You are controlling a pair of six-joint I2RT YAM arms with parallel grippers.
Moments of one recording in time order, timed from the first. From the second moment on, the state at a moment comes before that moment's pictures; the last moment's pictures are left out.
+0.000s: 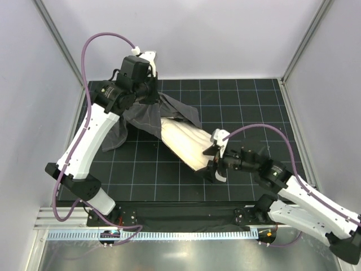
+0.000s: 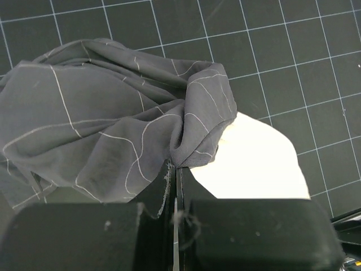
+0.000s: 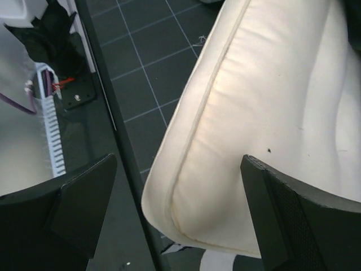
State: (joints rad) left arm -0.58 1.59 2.05 -1.07 -0.15 -0.31; right arm 0.78 0.73 0.70 -0.26 -0.41 0.04
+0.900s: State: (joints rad) left arm -0.59 1.58 2.08 -1.11 0.11 -0.31; right arm 1.09 1.01 0.88 -0.29 0.35 -0.05
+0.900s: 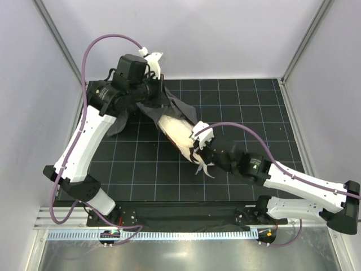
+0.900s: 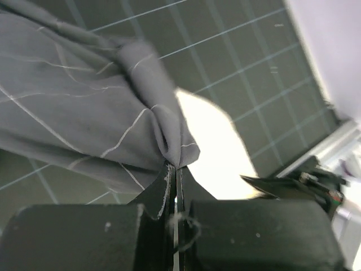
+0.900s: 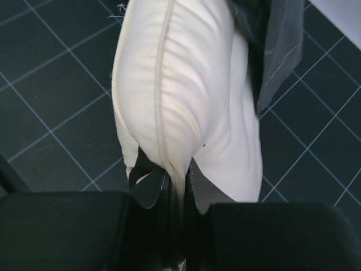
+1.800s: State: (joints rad) left arm -1.00 1.52 2.15 -0.64 0.25 -0.79; right arm 1.03 1.09 1.33 -0.30 0.39 0.08
